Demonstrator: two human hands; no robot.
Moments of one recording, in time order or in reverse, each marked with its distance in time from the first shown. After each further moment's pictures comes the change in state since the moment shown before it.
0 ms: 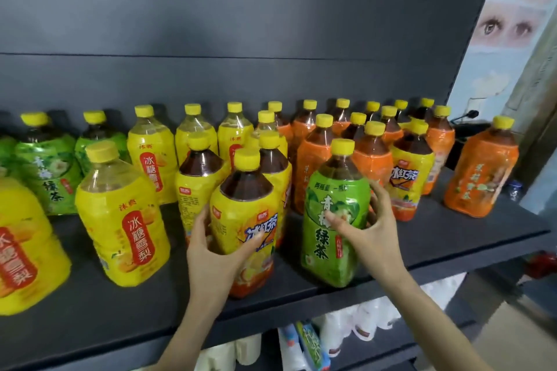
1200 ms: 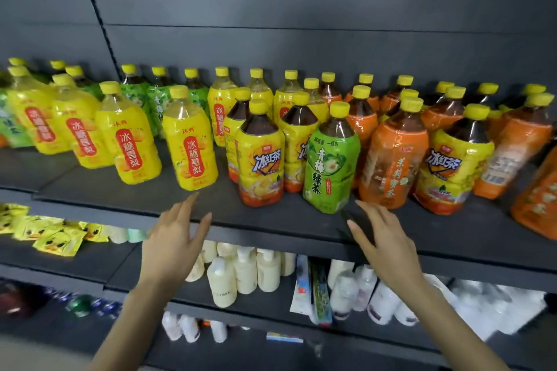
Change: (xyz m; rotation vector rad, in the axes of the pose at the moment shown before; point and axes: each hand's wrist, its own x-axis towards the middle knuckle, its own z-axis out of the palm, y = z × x) left_hand -0.111 0.044 -0.048 1.217 0.157 -0.039; right_hand -0.014 0.063 -0.072 -0.687 -0.512 -0.264
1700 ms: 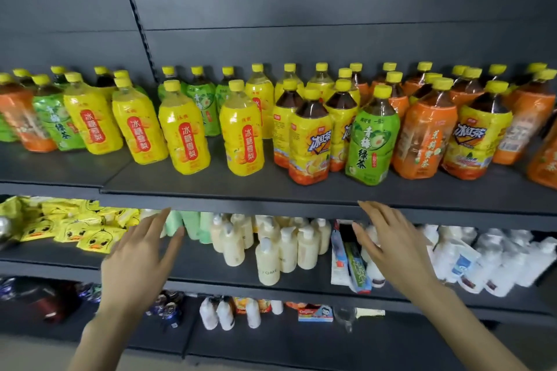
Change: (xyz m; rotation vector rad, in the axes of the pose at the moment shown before) left_hand -0.056 -0.127 -0.107 0.173 0.087 0.047; right_hand -0.075 -0.115 0.026 -0.224 0.072 -0.060
